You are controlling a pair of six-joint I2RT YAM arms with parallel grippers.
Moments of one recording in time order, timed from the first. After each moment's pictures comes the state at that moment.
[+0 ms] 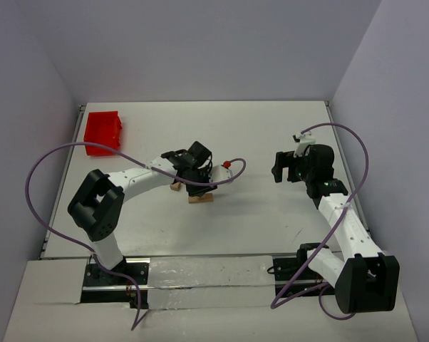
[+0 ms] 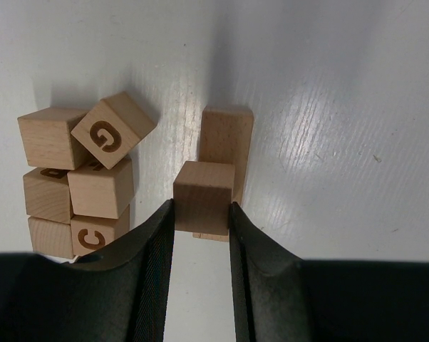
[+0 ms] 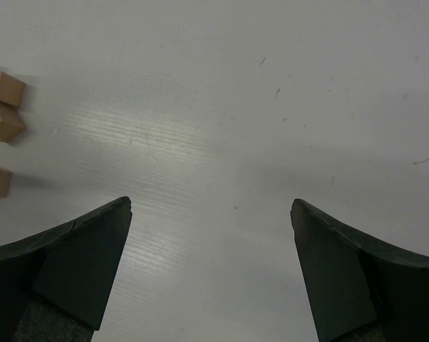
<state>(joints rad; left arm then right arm) -0.79 1.76 1.22 -0.59 0.19 0.64 0.01 1.00 0.66 -0.25 -0.24 -0.03</state>
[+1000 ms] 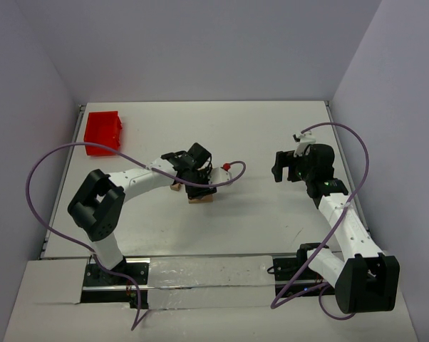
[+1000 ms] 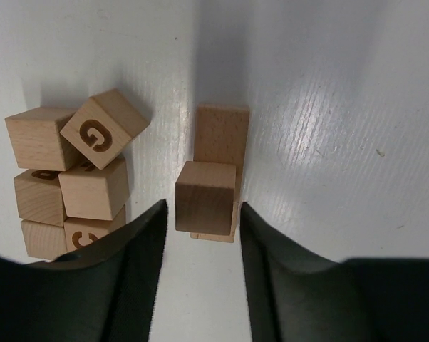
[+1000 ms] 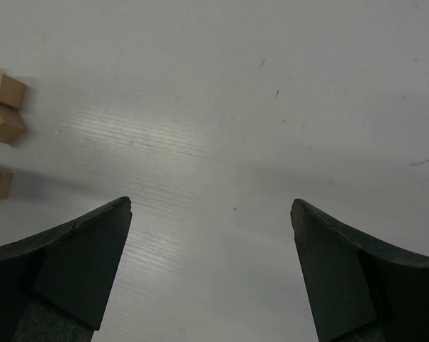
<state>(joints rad) -0.79 1.76 1.20 -0.58 0.19 0.66 0.01 1.00 0.67 -0.25 -0.24 -0.03</state>
